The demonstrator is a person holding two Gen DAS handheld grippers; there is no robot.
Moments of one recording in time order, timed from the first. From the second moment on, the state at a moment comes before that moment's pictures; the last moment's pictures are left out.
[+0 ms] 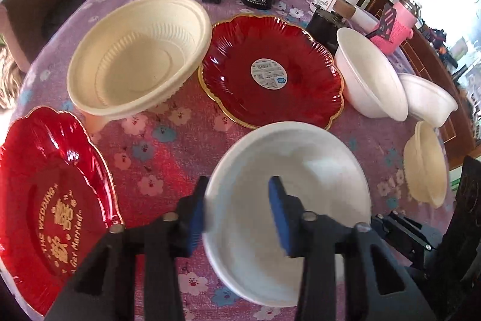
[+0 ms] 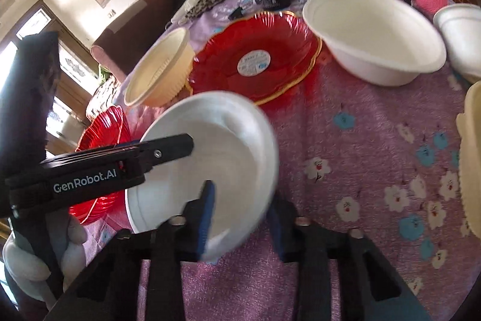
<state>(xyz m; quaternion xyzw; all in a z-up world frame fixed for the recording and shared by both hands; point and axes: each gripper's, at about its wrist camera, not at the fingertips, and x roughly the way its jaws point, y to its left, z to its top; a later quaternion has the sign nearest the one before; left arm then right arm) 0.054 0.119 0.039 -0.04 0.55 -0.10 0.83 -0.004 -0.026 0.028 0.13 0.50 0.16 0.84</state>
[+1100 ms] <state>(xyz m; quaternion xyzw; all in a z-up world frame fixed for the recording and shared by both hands) -0.012 0.328 0.056 -0.17 0.48 0.05 0.86 0.004 0.183 0.070 0.01 0.49 0.25 0.84</state>
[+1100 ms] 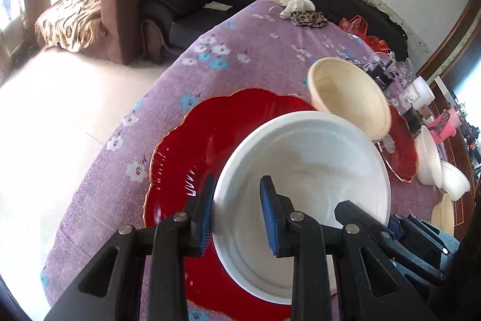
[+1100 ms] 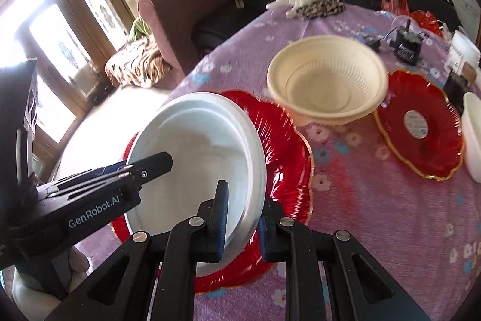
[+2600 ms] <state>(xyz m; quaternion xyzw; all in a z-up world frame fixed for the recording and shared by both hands) -0.074 0.147 0.101 -0.12 0.35 -0.04 0.93 -0.041 -0.120 0.077 0.23 0.42 0.12 0.87</state>
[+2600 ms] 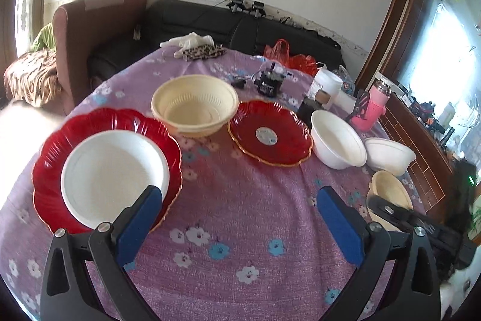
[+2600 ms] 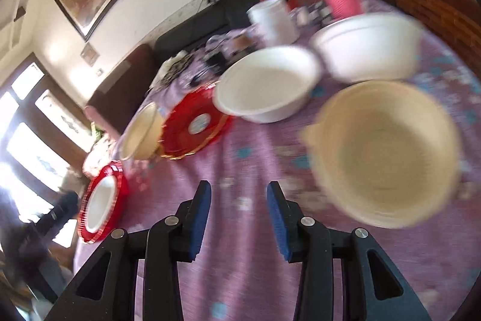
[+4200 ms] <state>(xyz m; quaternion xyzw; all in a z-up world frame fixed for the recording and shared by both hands) -0.074 0.129 0.077 -0.10 0.41 -0.09 0.90 -0.127 -0.198 0.074 0.26 0.37 0.08 0.89</state>
